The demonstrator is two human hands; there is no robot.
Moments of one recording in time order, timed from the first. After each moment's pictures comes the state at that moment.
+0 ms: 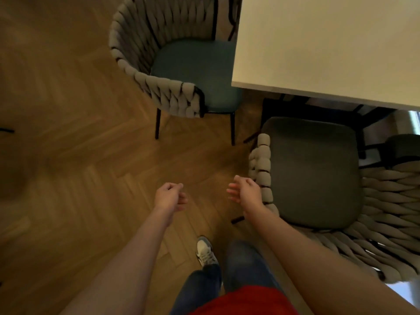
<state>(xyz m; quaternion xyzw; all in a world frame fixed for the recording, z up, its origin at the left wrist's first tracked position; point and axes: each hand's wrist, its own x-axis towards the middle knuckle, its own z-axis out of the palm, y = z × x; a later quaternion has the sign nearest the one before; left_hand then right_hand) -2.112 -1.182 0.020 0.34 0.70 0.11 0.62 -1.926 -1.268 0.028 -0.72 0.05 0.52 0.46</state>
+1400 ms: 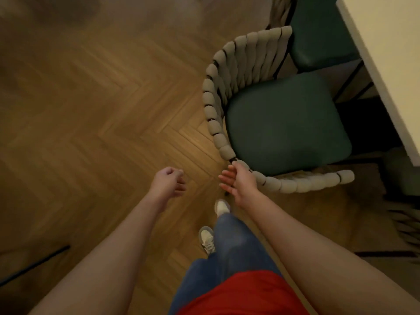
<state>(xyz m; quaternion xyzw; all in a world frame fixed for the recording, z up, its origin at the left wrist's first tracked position) -2.278 -0.441 0.036 0.53 0.59 -0.05 0.61 -2.139 -0.579 0.029 -0.61 0.26 0.48 0.58</state>
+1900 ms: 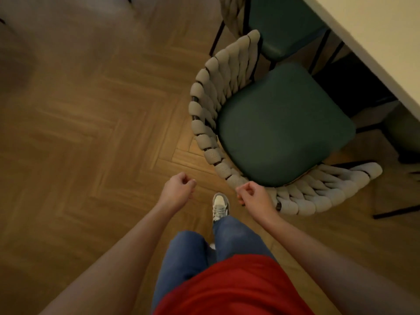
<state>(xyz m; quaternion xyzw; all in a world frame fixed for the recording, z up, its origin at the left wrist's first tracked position) -2.158 -0.300 0.030 0.75 0.41 -0.22 0.48 -2.107 -0.509 0.010 -0.81 0.08 0.37 0.45</state>
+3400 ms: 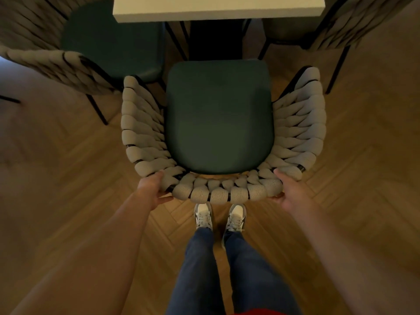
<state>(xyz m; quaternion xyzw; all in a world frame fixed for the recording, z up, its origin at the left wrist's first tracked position) -1.904 -0.208 -0.017 0.69 0.39 -0.38 0.48 -2.100 -0.462 -0.031 -0.25 0.68 -0.04 0.69</state>
